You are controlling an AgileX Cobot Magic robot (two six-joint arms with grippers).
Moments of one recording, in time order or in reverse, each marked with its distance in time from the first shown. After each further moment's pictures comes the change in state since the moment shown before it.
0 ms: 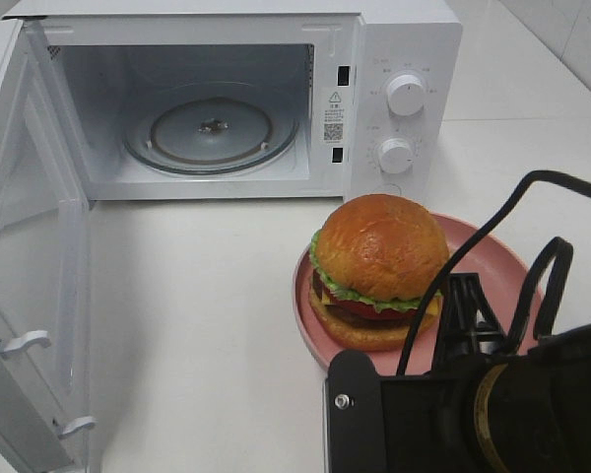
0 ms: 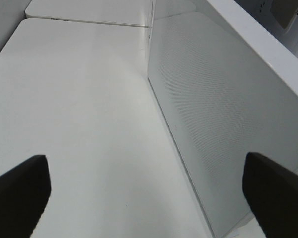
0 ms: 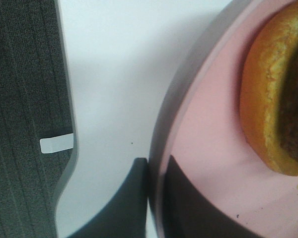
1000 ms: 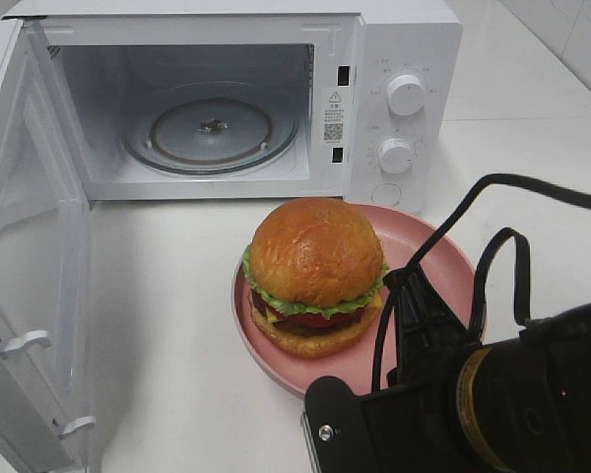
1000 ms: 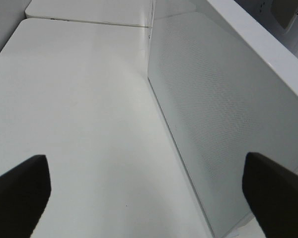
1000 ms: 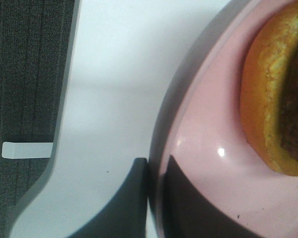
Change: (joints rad) left arm 0.000 0.000 0.000 0.000 0.000 0.000; right arm -0.041 0.000 0.000 -0.038 -0.129 -0.250
